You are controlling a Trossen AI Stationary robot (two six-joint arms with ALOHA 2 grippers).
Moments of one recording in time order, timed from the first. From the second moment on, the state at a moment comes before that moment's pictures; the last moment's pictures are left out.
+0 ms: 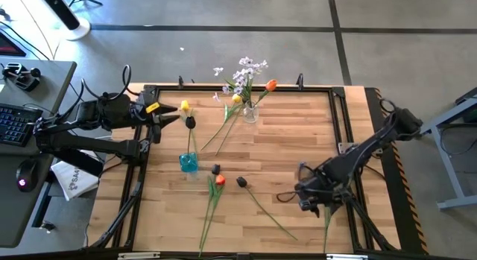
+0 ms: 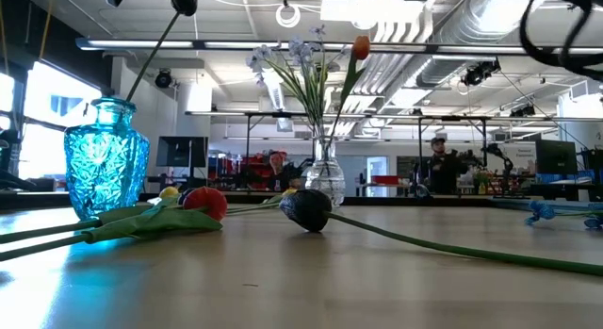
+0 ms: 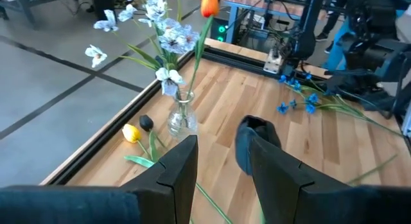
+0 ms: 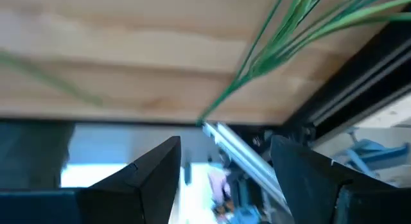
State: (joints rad) left arm 0.07 0.67 1.03 -0.74 -0.29 -0.19; right arm 0.57 1.39 0.76 -0.69 -0.67 2.06
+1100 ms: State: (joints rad) left arm 0.07 0.67 1.03 -0.73 -0.15 -0.21; right arm 0.62 1.38 0.60 -0.37 -0.19 2.09
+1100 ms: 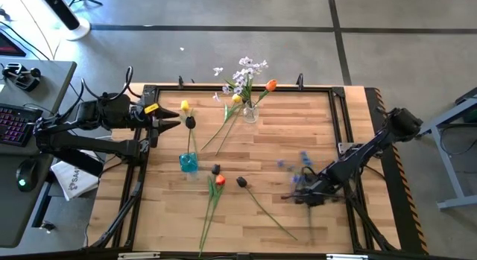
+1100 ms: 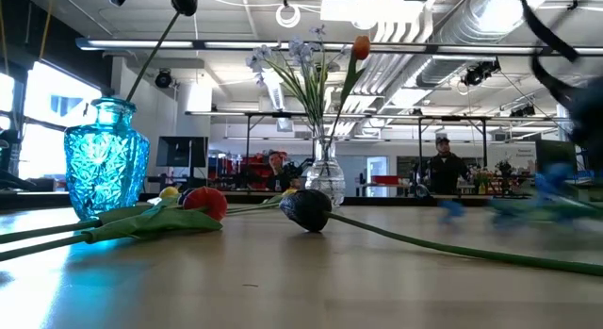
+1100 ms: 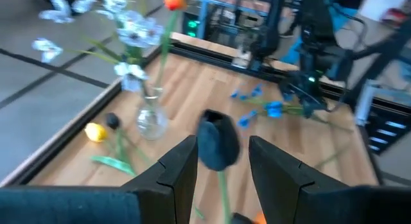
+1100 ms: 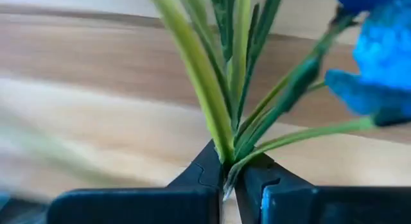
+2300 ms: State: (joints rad) left arm 0.06 1.11 1.31 -0.44 0.03 -0.07; right arm -0.08 1.79 2.01 -0.43 -0.18 0.11
